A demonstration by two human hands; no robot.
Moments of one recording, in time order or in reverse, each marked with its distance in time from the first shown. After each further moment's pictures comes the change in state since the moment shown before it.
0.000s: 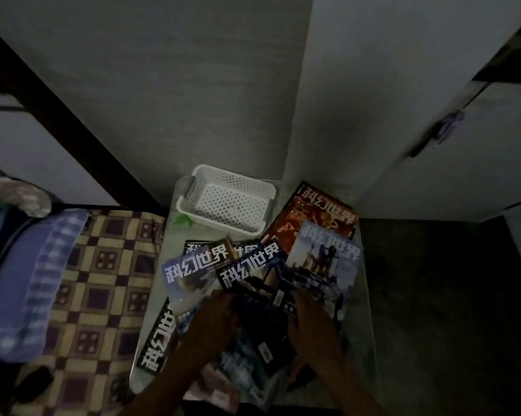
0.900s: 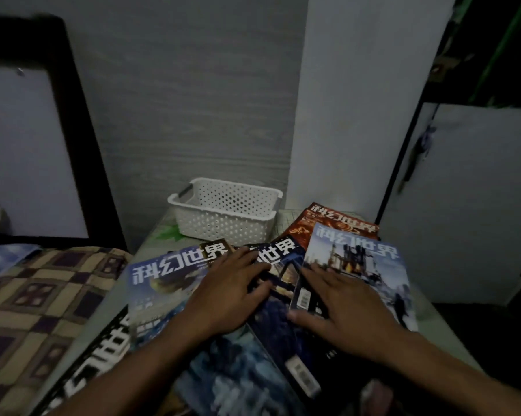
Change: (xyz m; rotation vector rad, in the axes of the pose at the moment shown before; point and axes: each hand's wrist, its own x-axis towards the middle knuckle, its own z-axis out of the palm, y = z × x) left_hand 0.122 -0.083 0.112 0.252 0.536 0.587; right_hand 0.110 0.066 0.110 -0.563 0.666 -0.387
